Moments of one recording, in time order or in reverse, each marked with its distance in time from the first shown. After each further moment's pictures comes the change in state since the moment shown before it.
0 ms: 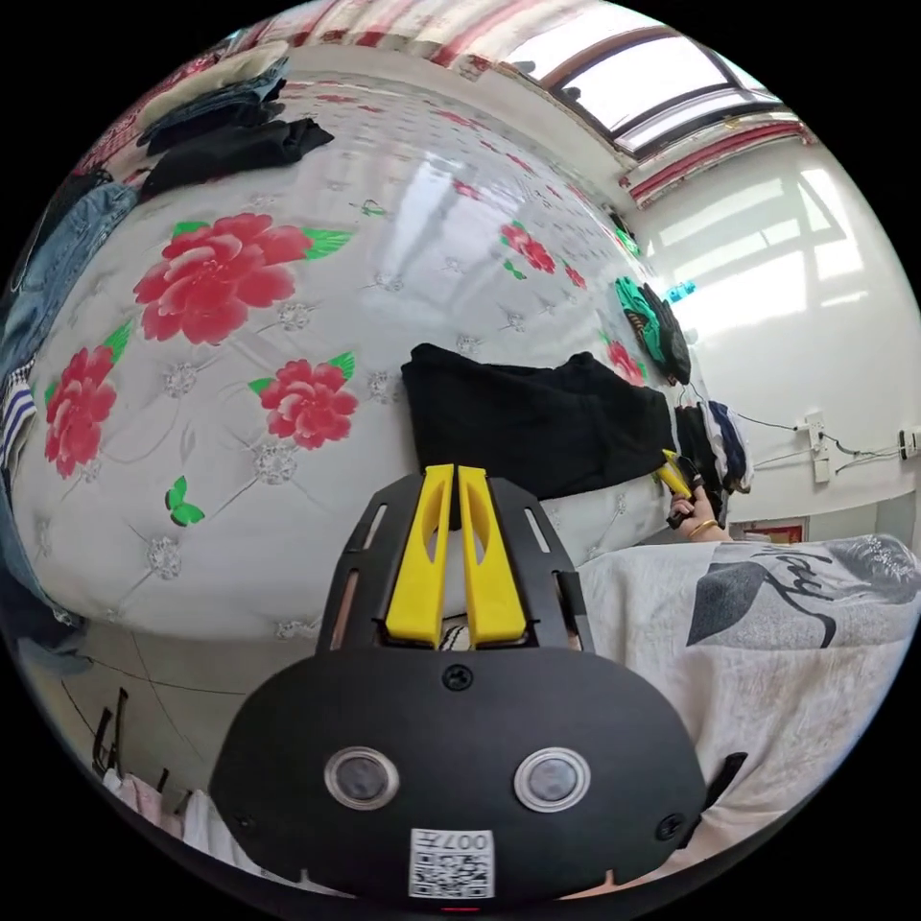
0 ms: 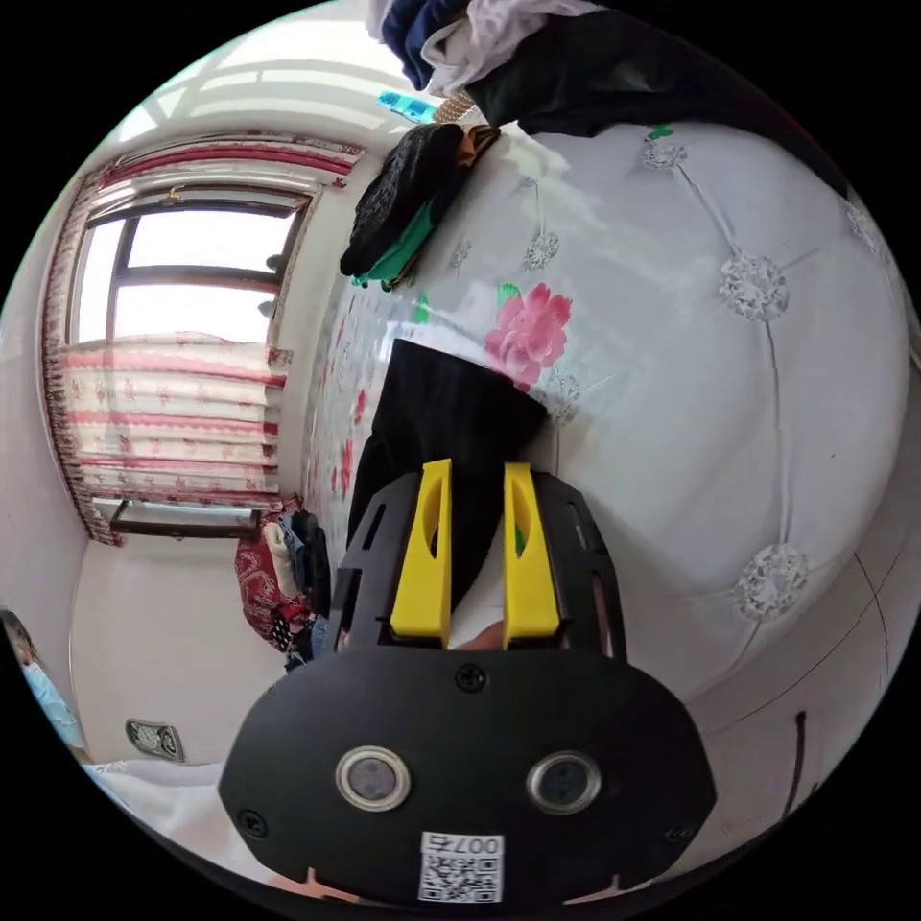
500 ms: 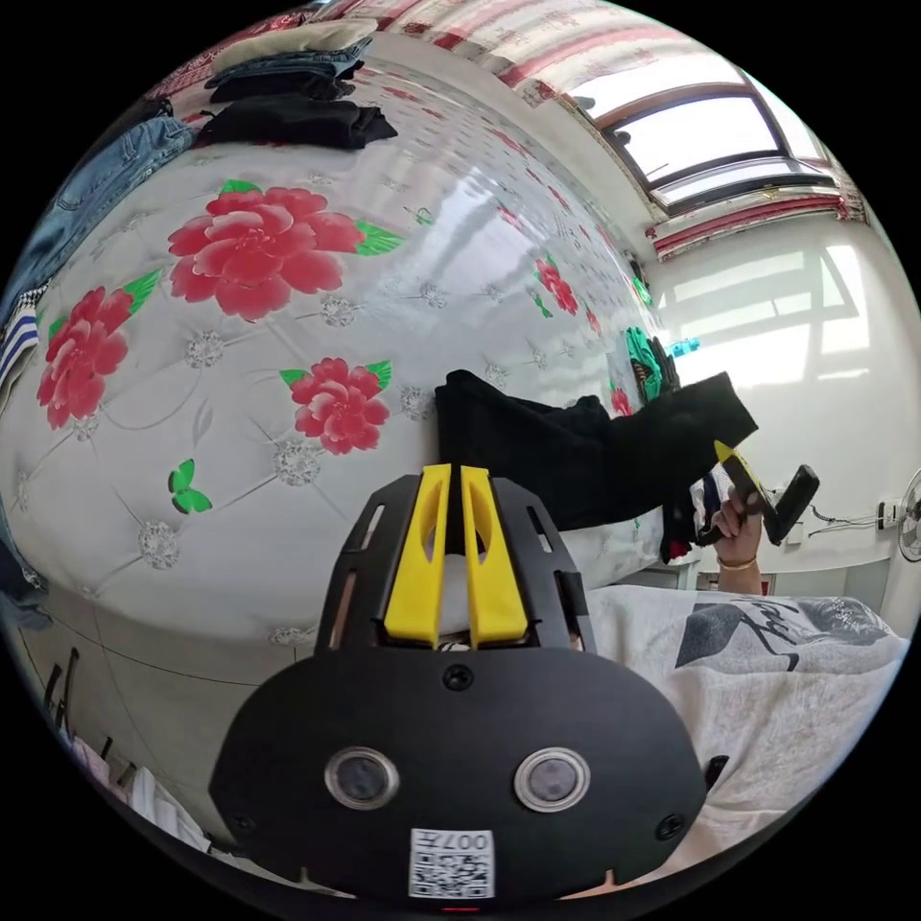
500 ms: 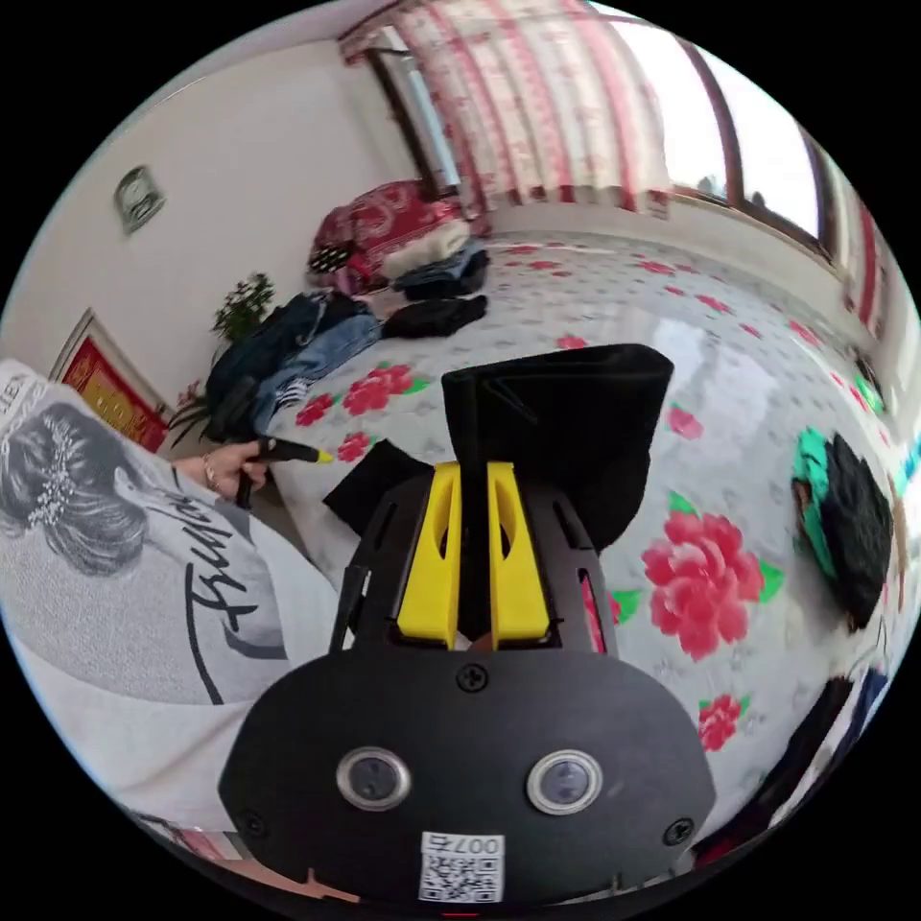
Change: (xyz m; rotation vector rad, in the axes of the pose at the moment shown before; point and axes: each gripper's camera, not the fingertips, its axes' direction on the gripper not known) left arm -0.042 -0.059 -0.011 0.055 0.067 -0.124; right arm -0.309 0.177 0.053 -0.507 0.030 -1.409
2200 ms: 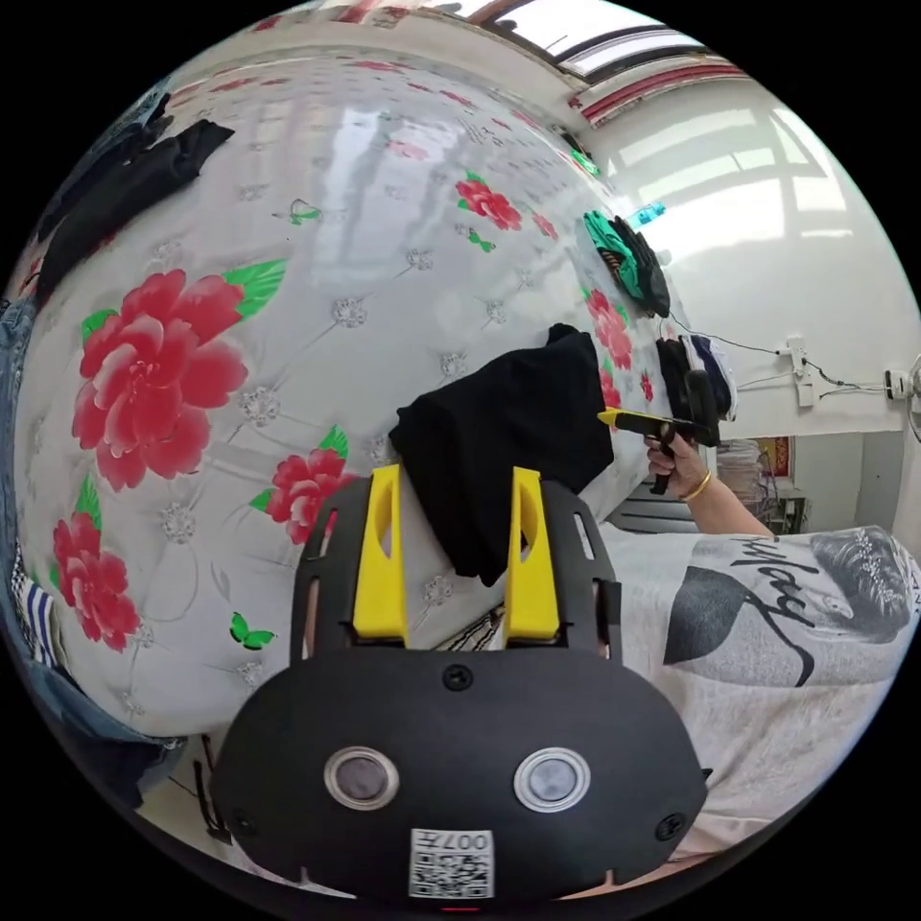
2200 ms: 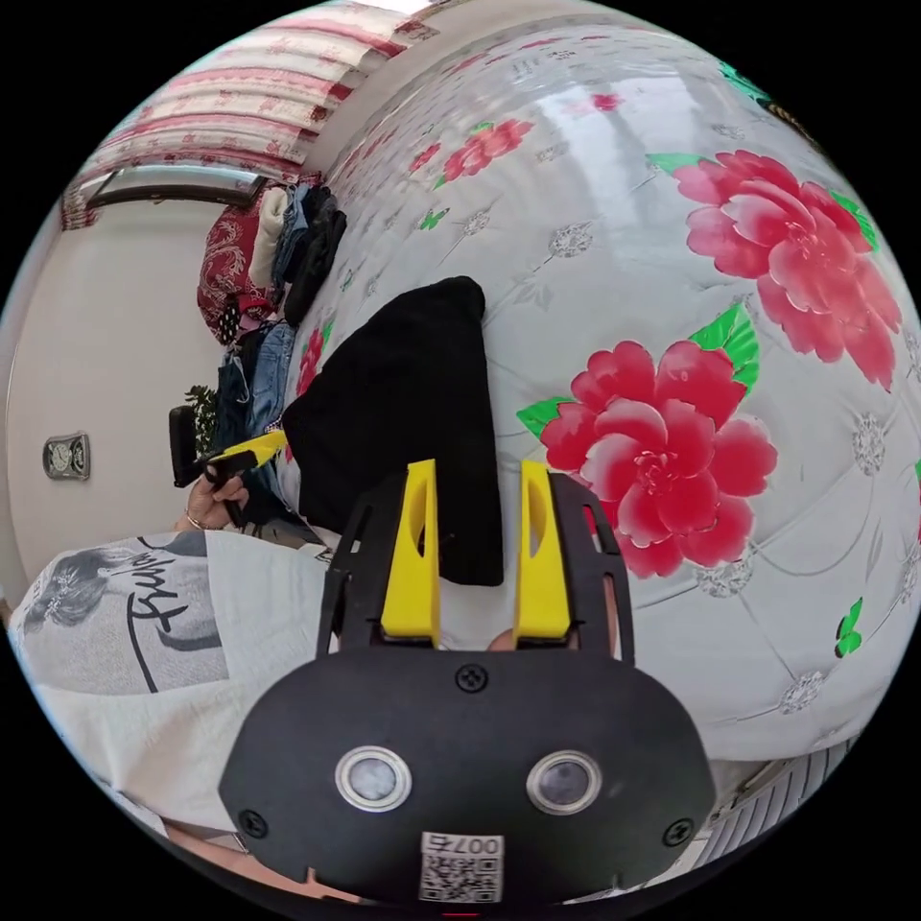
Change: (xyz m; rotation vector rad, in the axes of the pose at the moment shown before) left arm 0.110 -0.115 -0.032 -0.367 -0.014 0.319; right arm 0.171 0.132 0.110 -0.229 -0.256 0.747
